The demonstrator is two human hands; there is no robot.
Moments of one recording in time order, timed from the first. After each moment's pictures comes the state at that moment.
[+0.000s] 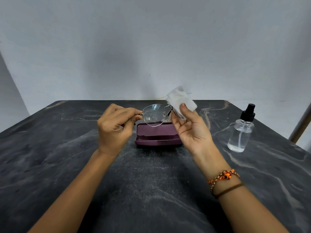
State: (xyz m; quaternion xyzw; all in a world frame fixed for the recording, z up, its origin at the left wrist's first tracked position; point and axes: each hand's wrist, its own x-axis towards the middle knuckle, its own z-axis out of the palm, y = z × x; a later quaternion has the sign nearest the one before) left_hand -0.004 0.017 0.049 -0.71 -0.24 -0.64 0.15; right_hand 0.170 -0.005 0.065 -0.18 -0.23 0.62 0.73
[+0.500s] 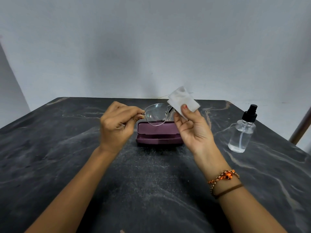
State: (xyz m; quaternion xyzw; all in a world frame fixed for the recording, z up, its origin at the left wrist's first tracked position) left_hand -0.005 0.017 0.048 -0.73 -0.23 -0.63 0.15; right_hand 0.169 -0.004 0.063 -0.17 -0.23 0.62 0.73
